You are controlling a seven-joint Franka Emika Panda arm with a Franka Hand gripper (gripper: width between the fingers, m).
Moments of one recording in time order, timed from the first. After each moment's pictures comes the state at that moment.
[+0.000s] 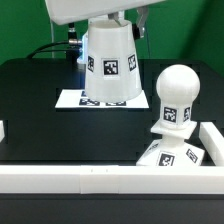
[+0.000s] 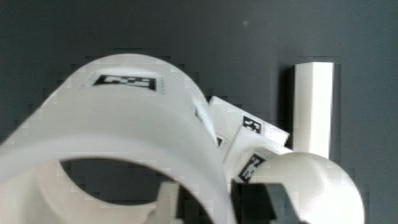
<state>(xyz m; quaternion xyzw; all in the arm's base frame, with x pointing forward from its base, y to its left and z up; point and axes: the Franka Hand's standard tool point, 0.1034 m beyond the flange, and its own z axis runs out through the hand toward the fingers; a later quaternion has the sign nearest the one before) 0.573 0.002 0.178 -0.99 0.00 0.11 0.11</state>
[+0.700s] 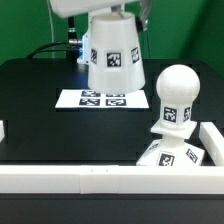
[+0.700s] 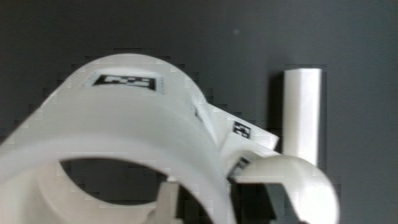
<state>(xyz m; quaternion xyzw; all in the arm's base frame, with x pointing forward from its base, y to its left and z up) 0.572 0.012 0.196 -0.99 0.00 0.11 0.11</state>
